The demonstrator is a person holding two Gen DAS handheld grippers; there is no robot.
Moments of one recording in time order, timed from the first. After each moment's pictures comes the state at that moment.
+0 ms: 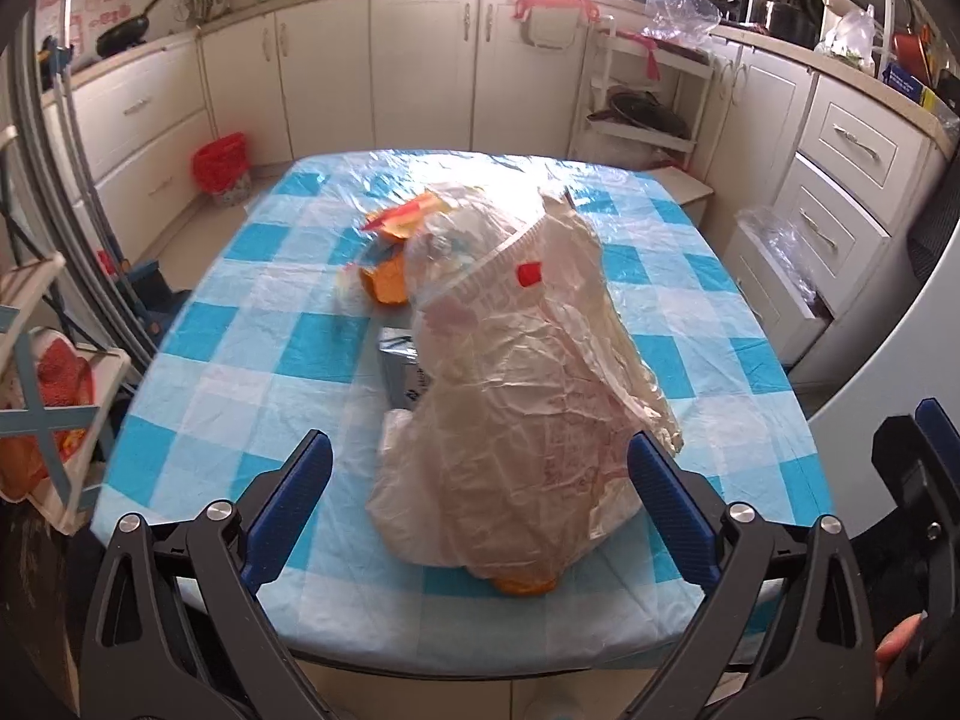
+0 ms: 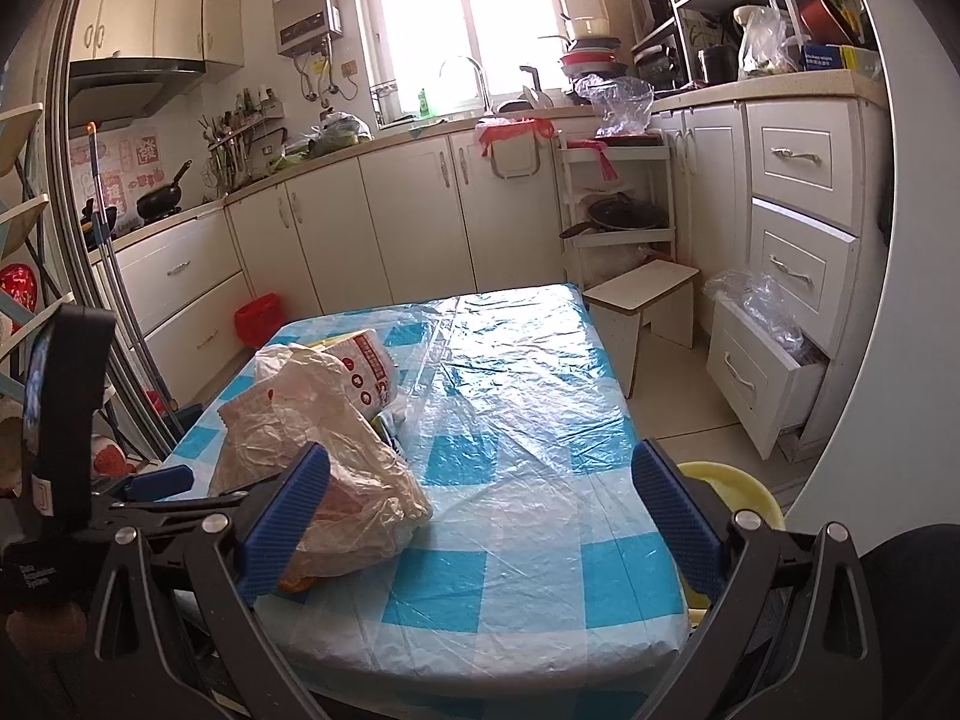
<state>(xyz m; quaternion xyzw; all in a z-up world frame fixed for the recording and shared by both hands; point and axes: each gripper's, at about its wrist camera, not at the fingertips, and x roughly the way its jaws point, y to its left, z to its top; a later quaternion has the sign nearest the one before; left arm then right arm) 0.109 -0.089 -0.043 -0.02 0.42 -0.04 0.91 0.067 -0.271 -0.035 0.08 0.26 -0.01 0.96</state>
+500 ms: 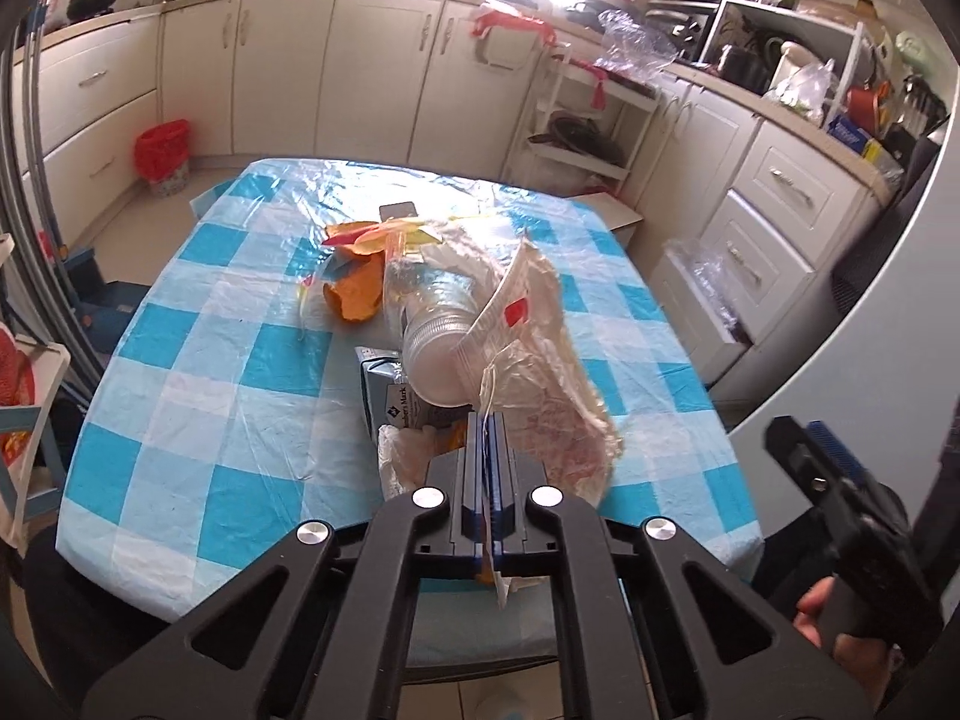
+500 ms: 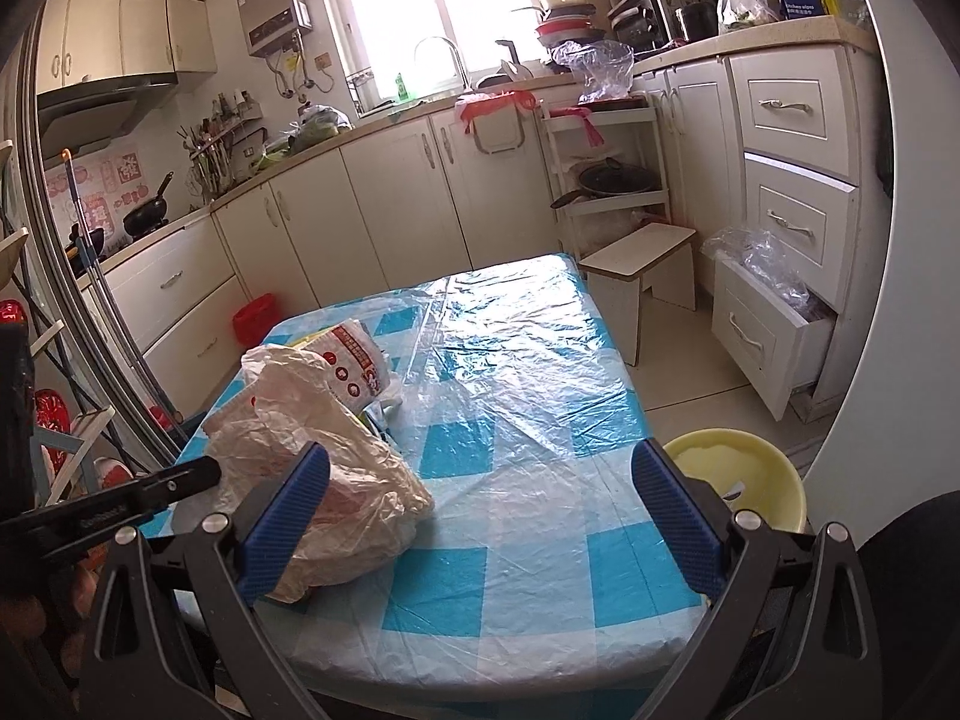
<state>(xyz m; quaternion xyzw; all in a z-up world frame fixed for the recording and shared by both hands) 0.097 -0.049 -0.024 -0.09 0.39 -0.14 0.90 0.078 -0.278 -0.044 0.12 0.28 -0.01 0.95</state>
